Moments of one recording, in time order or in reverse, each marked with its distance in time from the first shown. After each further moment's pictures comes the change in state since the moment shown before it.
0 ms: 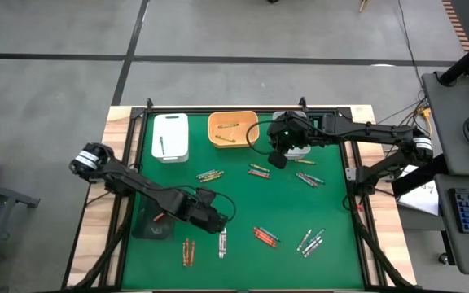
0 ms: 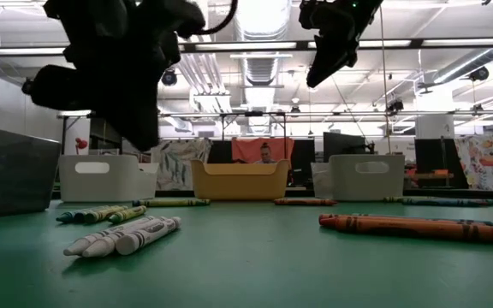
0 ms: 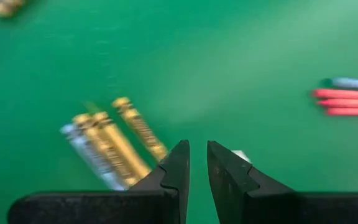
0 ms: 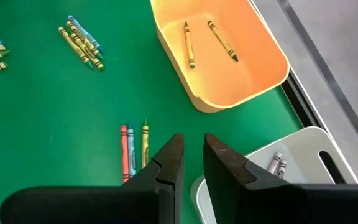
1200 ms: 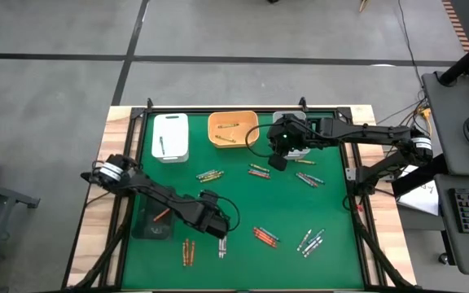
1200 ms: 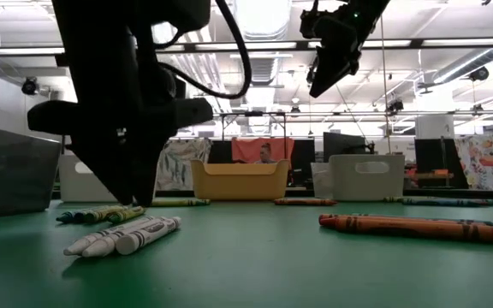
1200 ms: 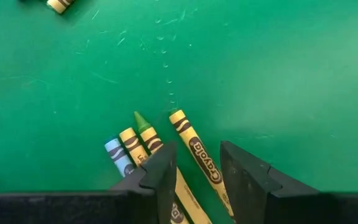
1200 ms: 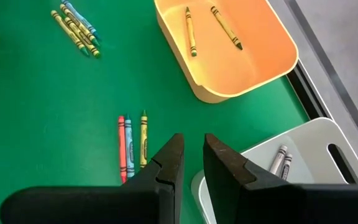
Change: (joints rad) left arm 0.009 0.241 0.108 -0.170 -0.069 -0.069; right arm 0.000 0.001 -0.060 0.034 -0.001 -0.001
